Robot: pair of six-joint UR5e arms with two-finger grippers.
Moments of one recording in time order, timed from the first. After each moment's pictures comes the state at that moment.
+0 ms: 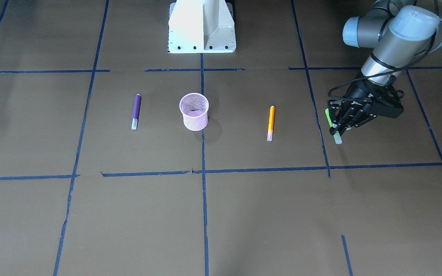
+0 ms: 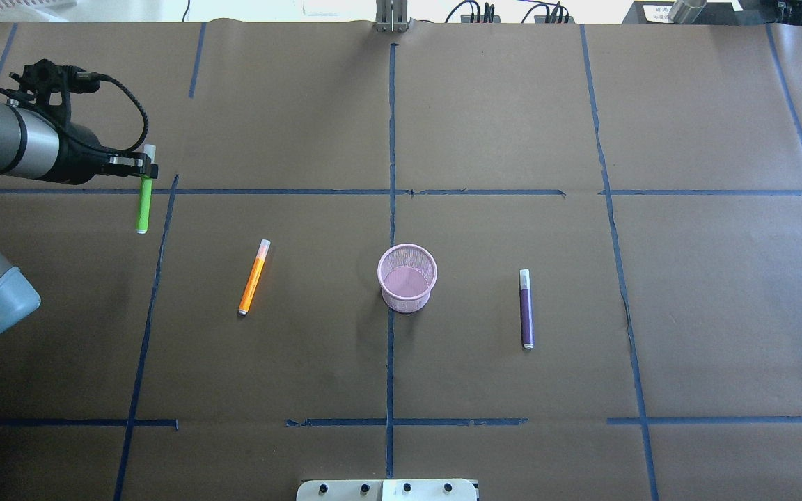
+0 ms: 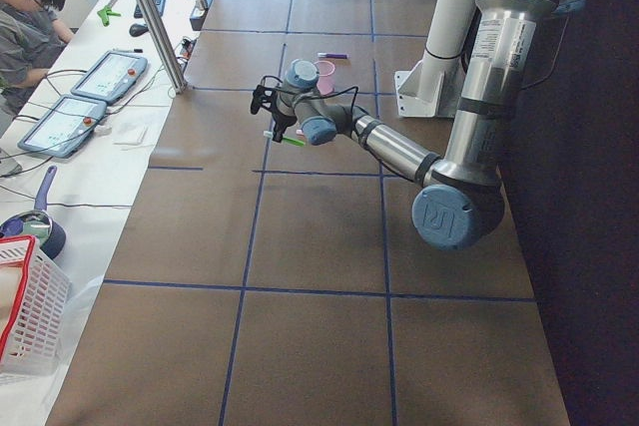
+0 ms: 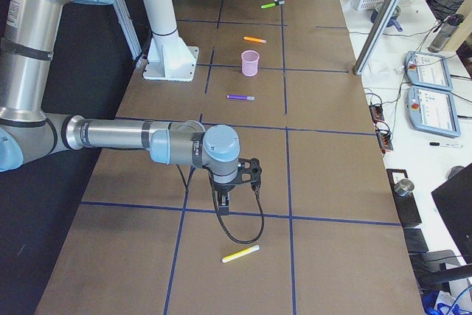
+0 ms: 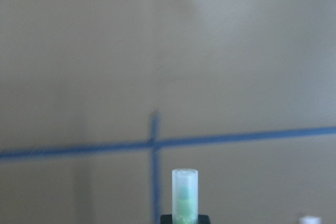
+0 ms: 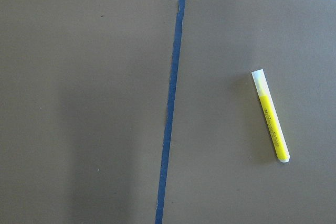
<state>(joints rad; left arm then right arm) -0.86 -1.82 -1.84 -2.14 -1.90 -0.93 1.58 -1.88 1.90 -1.61 2.34 -0.12</state>
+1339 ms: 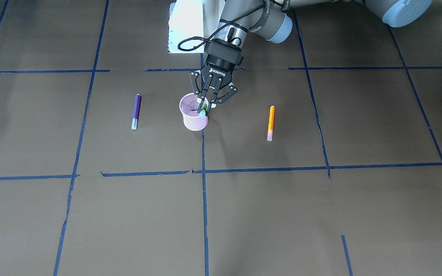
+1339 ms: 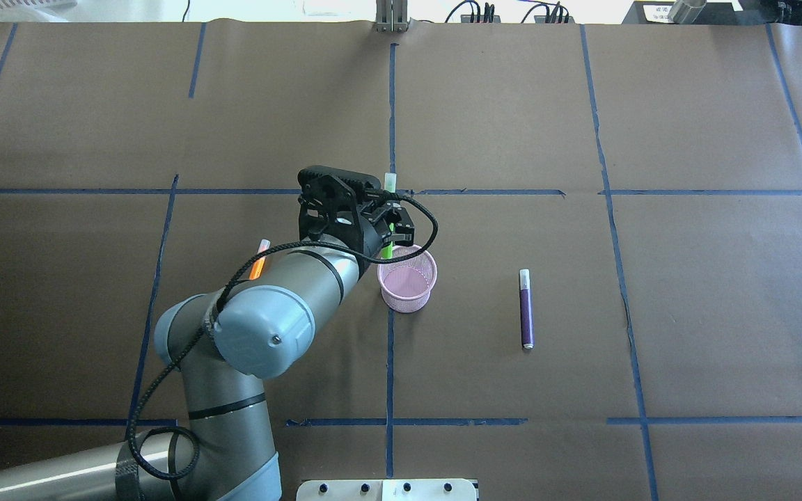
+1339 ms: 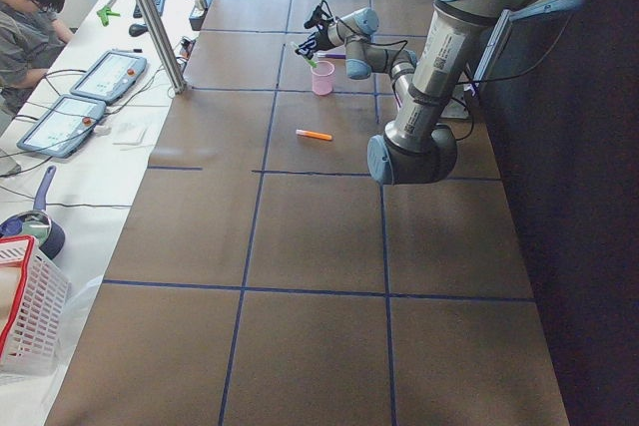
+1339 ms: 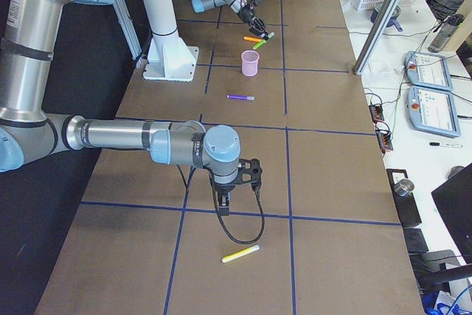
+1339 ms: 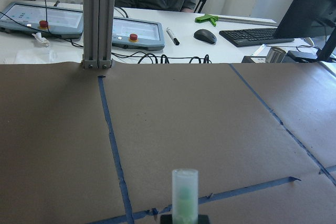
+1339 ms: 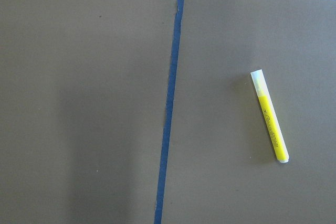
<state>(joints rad) -0.31 -2.21 -1.68 -2.20 -1.05 -1.05 1.58 -1.88 1.89 -1.62 2.34 -0.12</state>
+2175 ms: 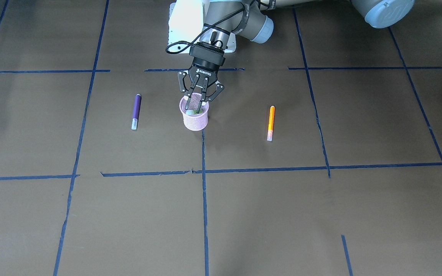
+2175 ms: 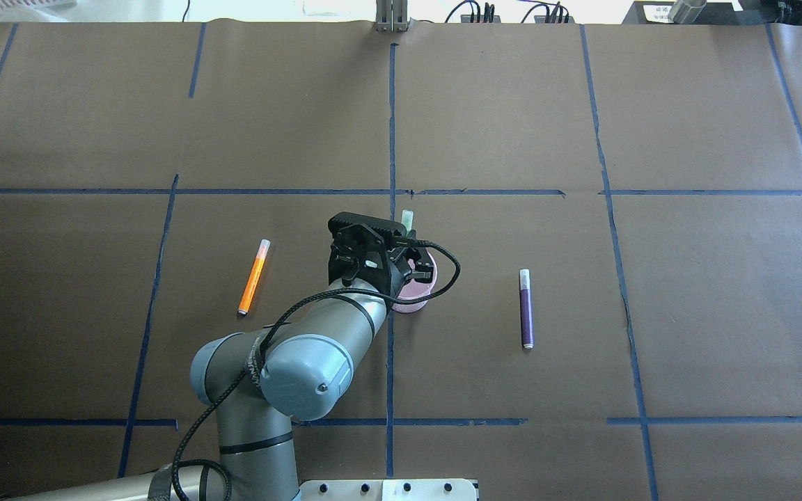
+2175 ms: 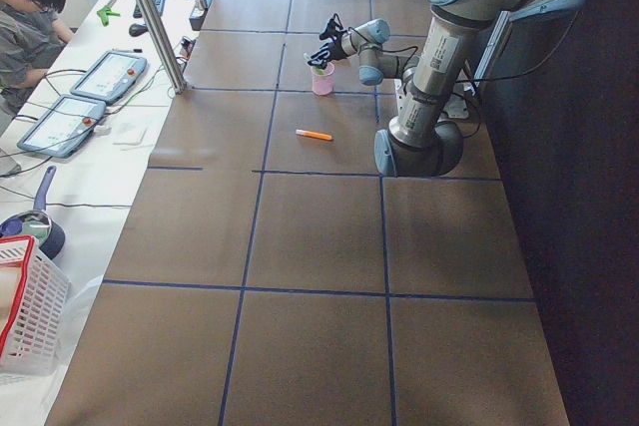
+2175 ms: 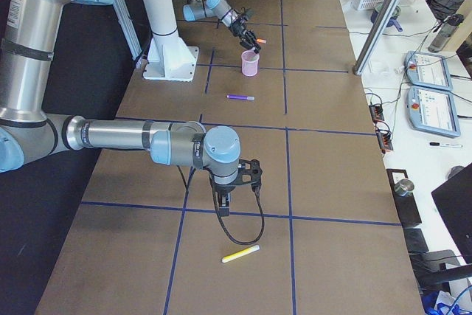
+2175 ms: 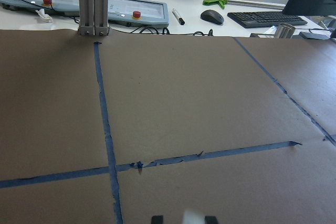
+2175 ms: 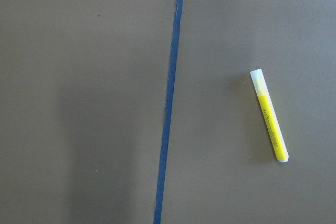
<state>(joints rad) -0.25 -2.25 -1.62 -2.20 -0.99 -1.07 1.58 -1.88 1.89 -1.62 2.34 -0.12</state>
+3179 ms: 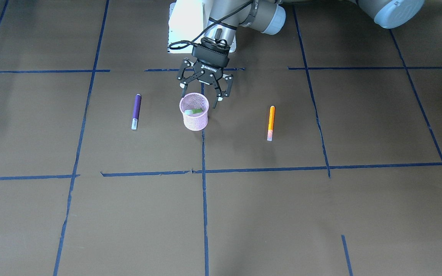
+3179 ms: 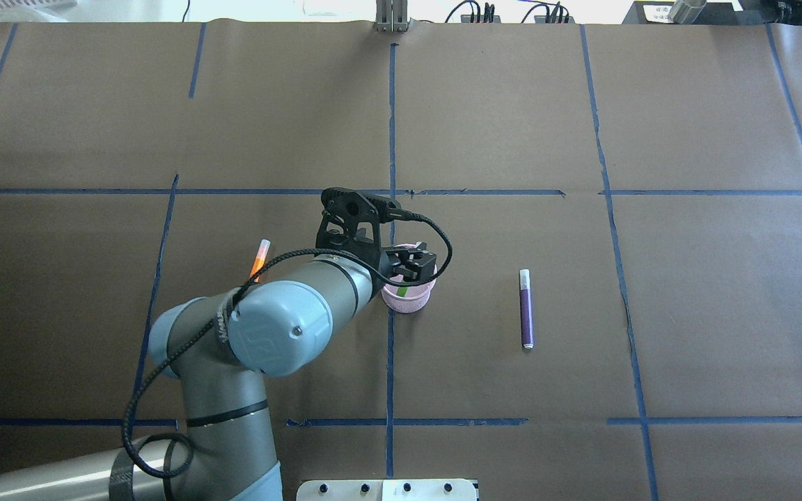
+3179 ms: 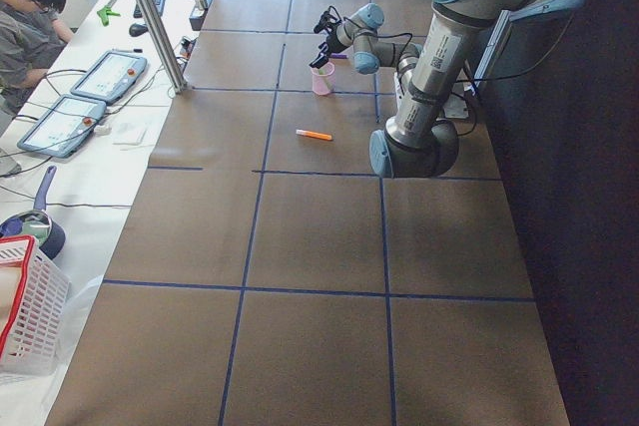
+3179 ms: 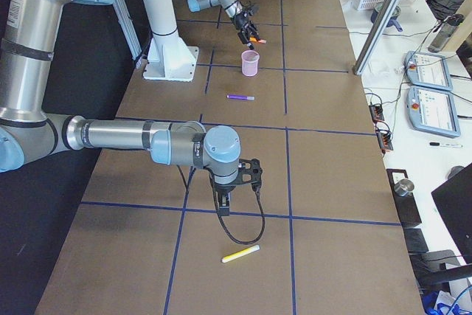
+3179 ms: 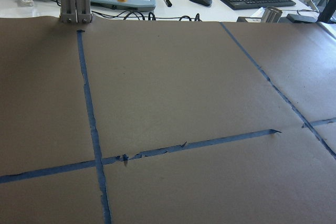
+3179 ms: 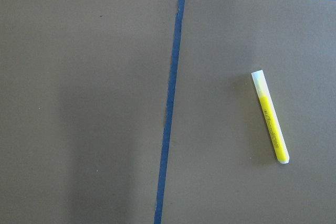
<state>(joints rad) -0.35 -2.20 -1.78 -1.95 -1.32 -1.06 1.58 -1.88 1.89 -1.61 2.34 -0.12</state>
